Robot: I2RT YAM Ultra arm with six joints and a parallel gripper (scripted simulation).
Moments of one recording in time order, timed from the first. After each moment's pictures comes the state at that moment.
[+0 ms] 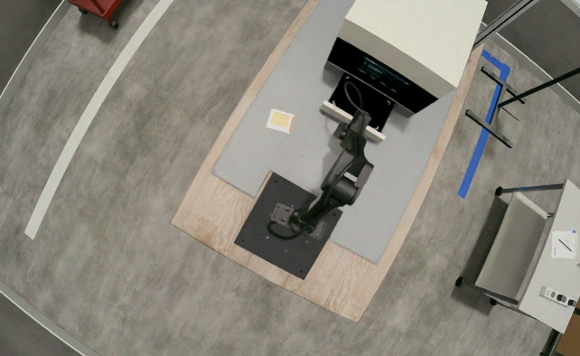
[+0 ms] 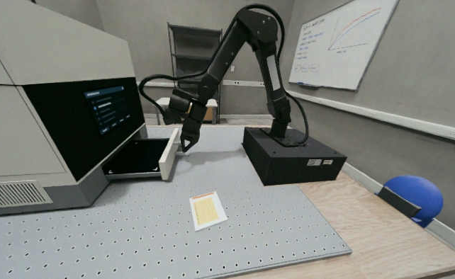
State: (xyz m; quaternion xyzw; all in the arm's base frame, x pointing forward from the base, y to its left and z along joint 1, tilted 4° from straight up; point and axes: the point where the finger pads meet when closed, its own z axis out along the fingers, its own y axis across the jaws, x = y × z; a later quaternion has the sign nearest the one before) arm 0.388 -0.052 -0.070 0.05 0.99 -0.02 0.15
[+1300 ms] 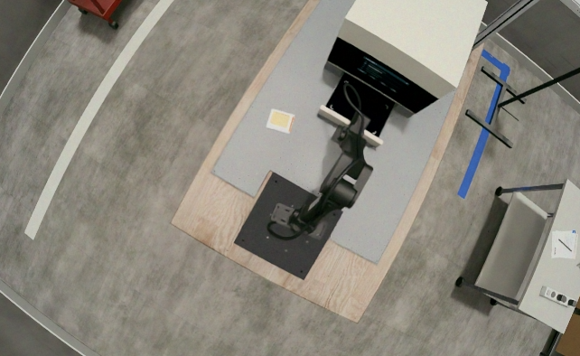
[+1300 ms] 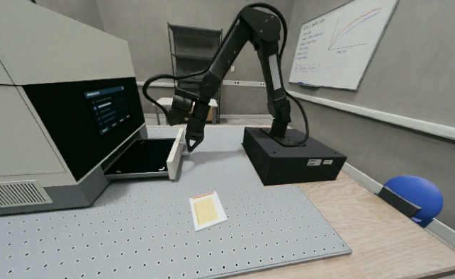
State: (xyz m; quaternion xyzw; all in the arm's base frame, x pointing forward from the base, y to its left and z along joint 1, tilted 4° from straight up) arm 0.366 -0.049 -0.068 0.05 0.99 -0.02 0.12
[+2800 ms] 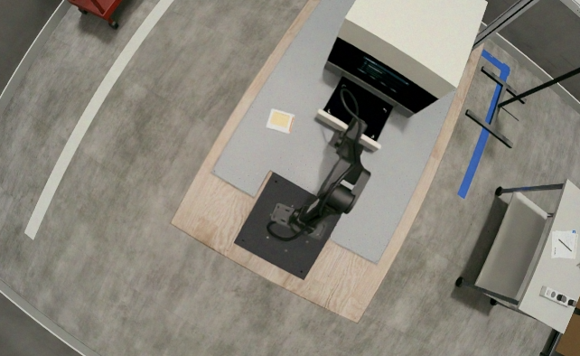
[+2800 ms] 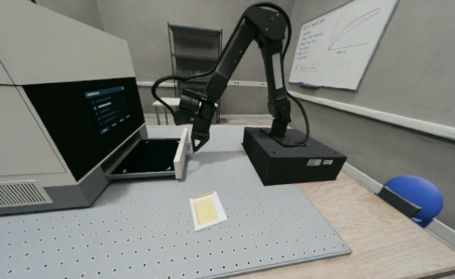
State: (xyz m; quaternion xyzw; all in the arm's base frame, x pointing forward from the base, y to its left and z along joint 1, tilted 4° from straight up) arm 0.346 -0.047 -0.067 0.05 0.99 -0.02 0.13
